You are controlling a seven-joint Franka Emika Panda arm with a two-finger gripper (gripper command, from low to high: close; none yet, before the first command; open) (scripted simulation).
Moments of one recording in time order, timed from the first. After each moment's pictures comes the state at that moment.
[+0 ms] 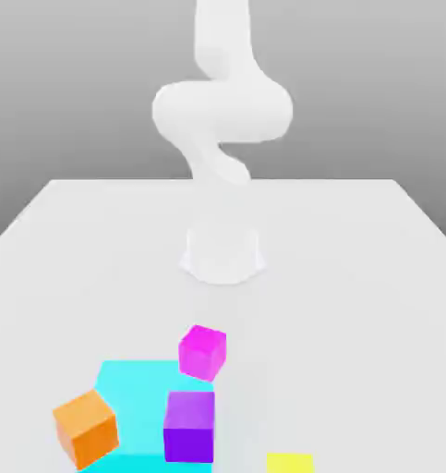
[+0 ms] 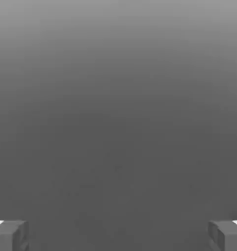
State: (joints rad) arm -0.01 -0.72 0.01 -2.30 0.04 2.32 0.89
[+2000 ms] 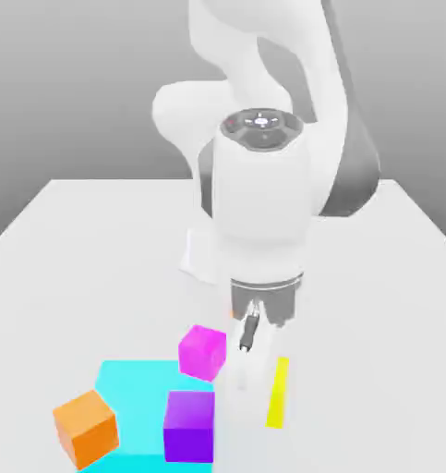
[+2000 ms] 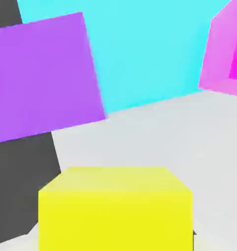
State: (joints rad) arm -0.01 0.04 0.06 -2.48 0.08 2.51 2.66
